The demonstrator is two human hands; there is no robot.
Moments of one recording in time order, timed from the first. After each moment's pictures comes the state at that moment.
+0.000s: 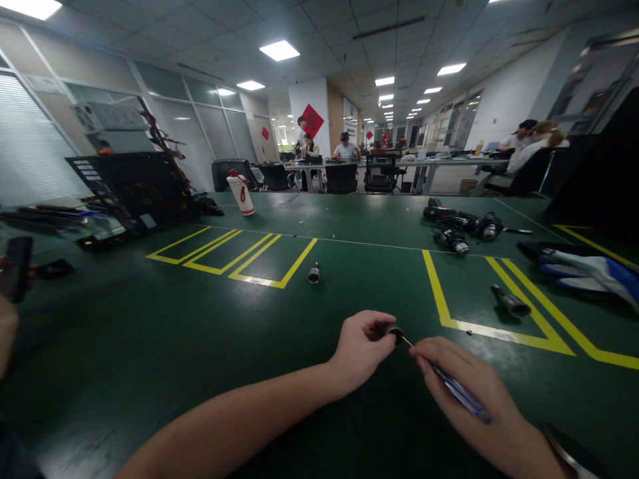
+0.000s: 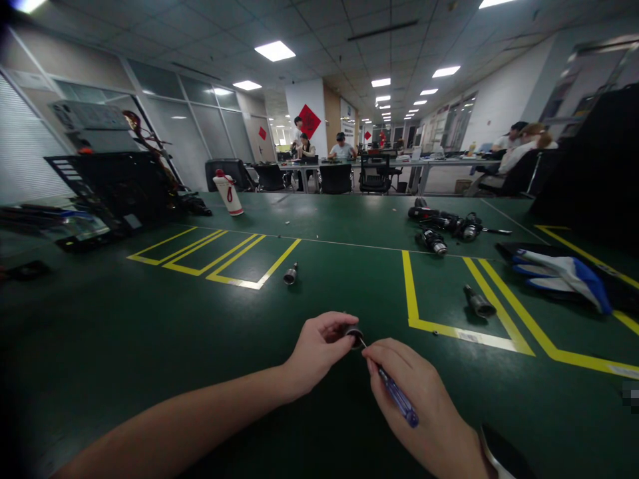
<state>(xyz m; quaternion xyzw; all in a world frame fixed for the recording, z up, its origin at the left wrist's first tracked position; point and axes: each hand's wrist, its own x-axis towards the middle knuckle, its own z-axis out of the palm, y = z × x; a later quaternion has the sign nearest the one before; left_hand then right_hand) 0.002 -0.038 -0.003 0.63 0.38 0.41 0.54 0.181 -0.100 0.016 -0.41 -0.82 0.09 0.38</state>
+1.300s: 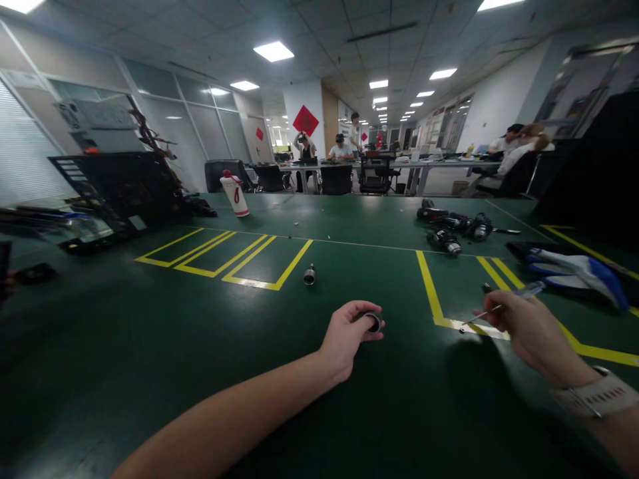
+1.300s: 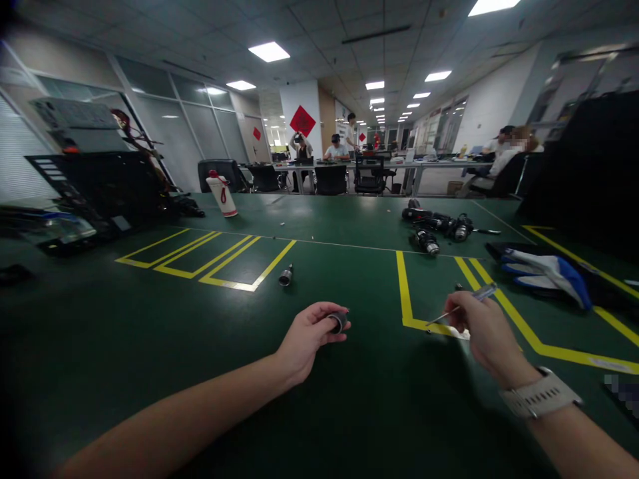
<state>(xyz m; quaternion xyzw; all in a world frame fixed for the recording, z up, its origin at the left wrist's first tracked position) 0.002 -0.028 0.015 0.42 0.43 0.43 0.68 0.278 -0.032 0.021 -0.62 -0.43 0.35 0.55</state>
